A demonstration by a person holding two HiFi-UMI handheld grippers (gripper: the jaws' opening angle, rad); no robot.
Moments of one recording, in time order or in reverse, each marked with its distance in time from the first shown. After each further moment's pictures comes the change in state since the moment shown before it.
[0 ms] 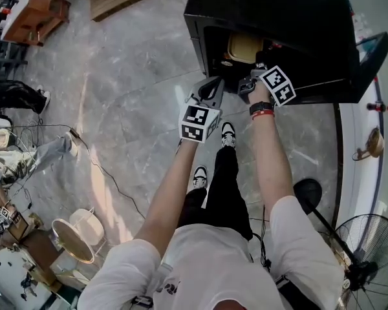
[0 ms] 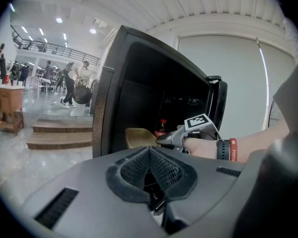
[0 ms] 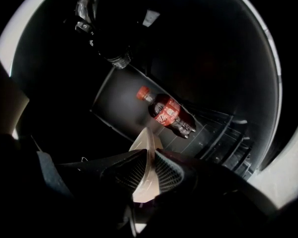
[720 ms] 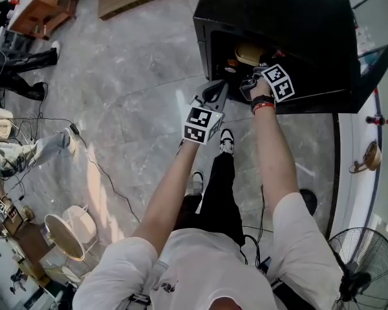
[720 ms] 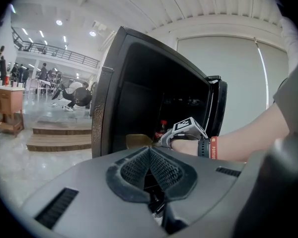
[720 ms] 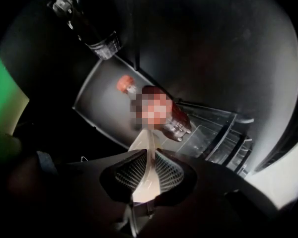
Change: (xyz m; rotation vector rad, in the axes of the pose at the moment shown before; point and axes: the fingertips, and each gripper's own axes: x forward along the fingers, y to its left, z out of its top) left arm 0.004 0.001 0.000 0.007 -0.025 0.000; right arm 0.037 -0.021 0.004 0.010 -0.010 -0.095
